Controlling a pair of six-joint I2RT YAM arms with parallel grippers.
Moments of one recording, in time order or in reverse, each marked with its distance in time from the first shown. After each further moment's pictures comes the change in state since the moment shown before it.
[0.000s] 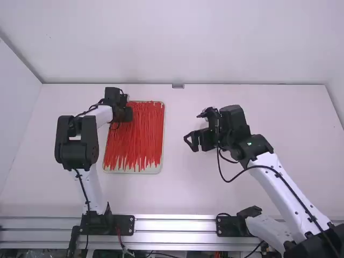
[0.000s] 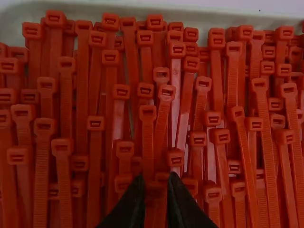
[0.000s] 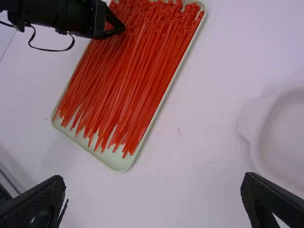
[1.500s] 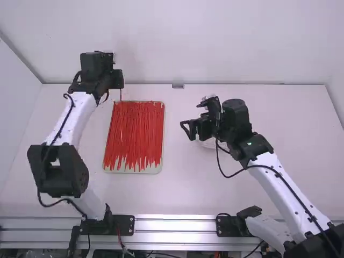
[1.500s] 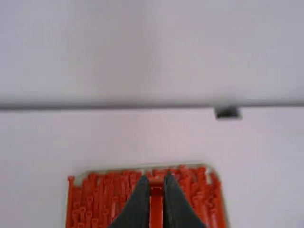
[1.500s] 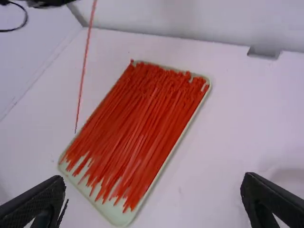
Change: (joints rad) left arm 0.000 -0.387 0.230 -0.124 0.071 -0.027; right arm -0.007 0.000 0.000 0.283 -0.006 0.000
